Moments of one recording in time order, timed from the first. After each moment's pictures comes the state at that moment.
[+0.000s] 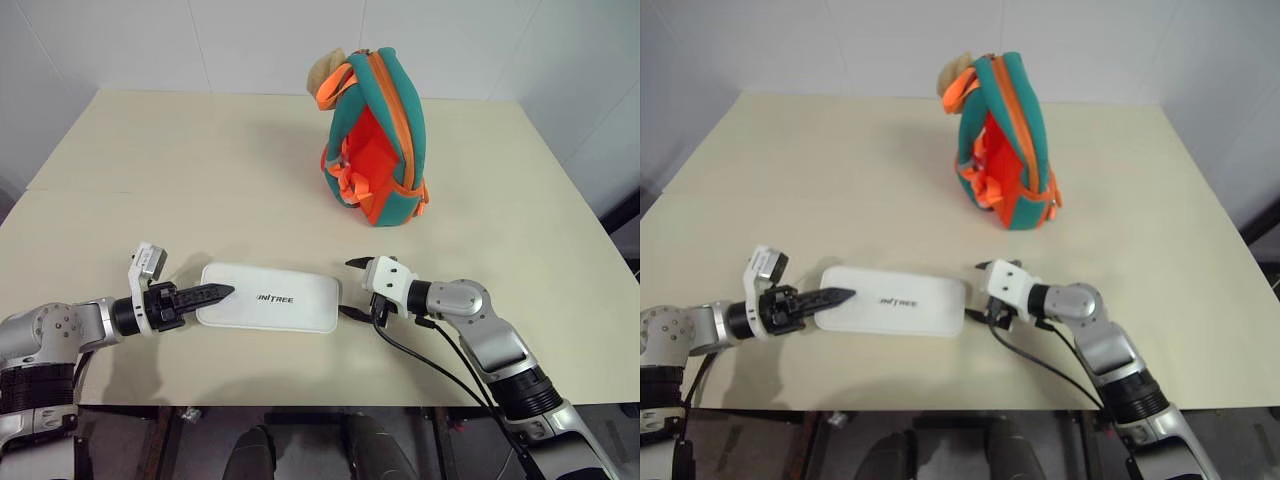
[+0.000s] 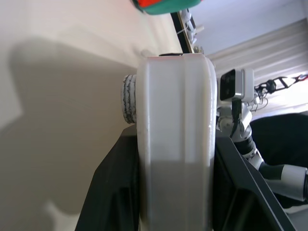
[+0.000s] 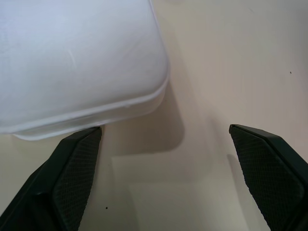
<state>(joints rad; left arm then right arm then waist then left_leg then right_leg) -0.39 0.75 0.32 0.23 -0.85 1.29 -1.02 -0.44 -0.47 0.27 -0.03 -0.02 0.16 0.86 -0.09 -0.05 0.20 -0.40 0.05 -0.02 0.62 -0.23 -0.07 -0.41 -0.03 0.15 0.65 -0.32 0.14</state>
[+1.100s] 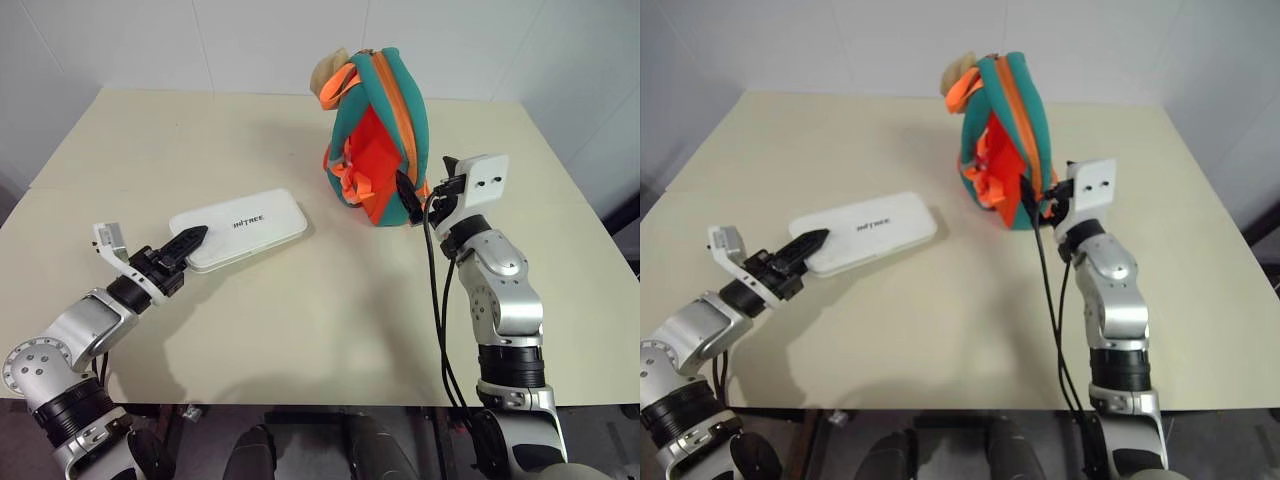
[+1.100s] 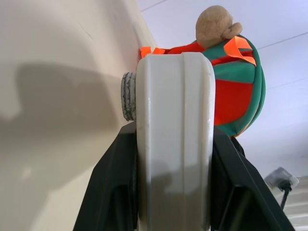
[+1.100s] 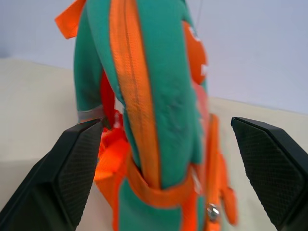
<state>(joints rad) -0.42 0.38 0.80 0.00 -1.50 1.30 0.17 -0.61 -0.22 -0.14 0.02 0.17 0.26 0.31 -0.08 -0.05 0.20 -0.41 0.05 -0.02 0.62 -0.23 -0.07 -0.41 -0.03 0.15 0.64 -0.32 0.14</state>
